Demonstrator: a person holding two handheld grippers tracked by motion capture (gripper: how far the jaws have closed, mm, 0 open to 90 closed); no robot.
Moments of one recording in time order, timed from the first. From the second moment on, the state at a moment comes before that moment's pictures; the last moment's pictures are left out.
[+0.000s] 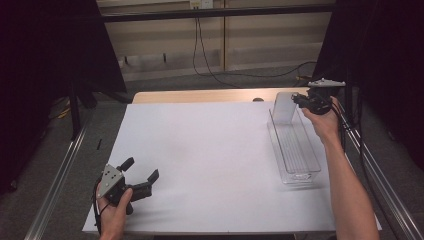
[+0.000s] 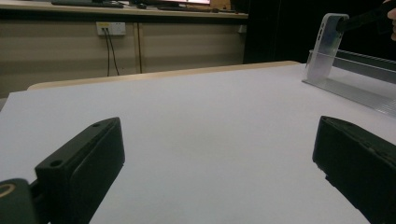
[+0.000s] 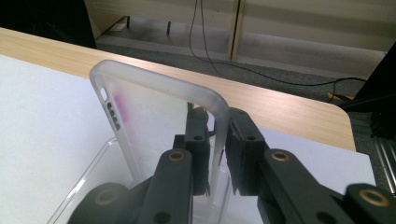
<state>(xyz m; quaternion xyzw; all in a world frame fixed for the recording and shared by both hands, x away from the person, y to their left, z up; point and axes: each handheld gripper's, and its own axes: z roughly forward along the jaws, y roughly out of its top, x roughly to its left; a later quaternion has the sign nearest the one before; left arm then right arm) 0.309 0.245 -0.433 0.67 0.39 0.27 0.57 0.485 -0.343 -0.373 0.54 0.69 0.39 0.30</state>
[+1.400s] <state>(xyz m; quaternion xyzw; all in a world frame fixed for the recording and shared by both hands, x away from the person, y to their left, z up) 0.309 0.243 -0.433 0.68 0.39 0.27 0.56 0.473 -0.348 -0.376 0.54 0.69 0.39 0.29</state>
